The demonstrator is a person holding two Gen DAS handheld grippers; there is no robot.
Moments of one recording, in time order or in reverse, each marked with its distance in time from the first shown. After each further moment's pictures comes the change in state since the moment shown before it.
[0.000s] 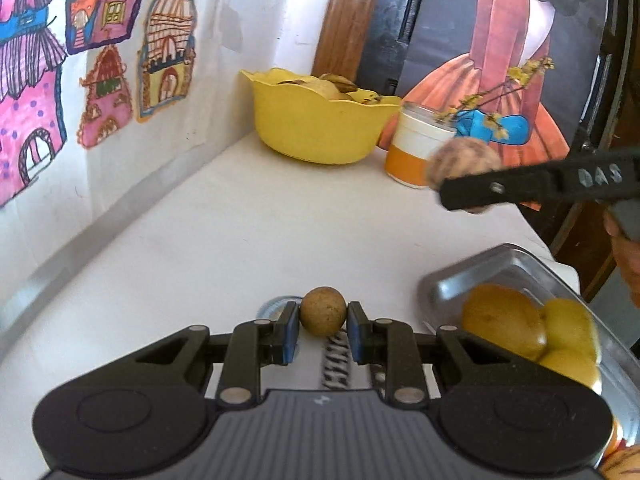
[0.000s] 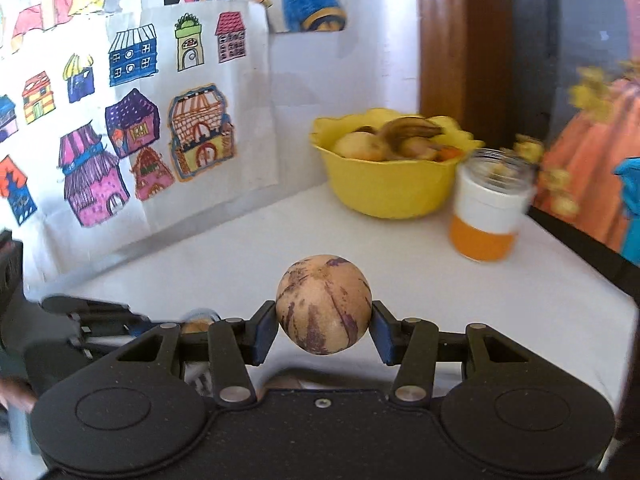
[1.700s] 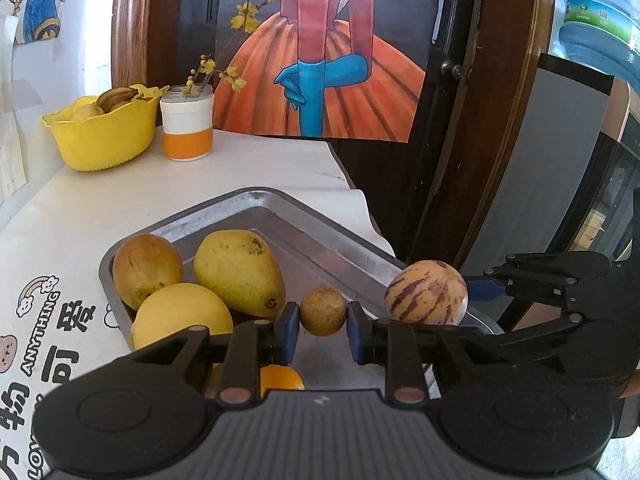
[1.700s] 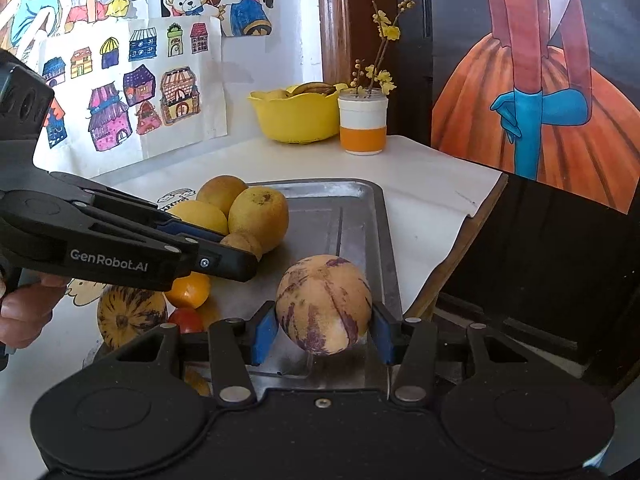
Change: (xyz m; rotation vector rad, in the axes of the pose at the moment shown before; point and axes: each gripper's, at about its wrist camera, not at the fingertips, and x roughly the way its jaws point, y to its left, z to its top) left arm -0.044 -0.213 -0.048 0.261 0.080 -0.184; right arm -0.154 -0.024 -0.186 0.096 -0.059 -0.141
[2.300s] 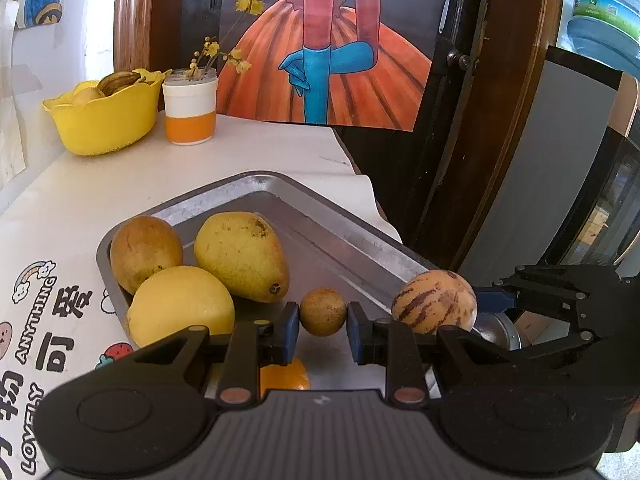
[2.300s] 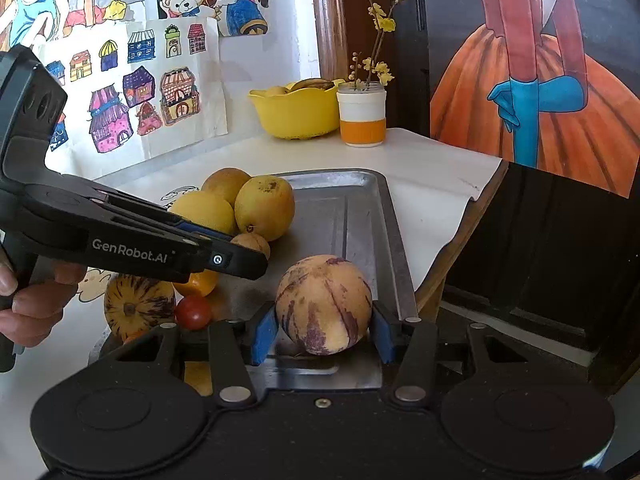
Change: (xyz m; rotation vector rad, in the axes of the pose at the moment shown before) left arm 0.009 0.004 -0.003 -0.018 0.037 0.004; right arm 0.000 0.002 -0.010 0.035 -0.003 0.010
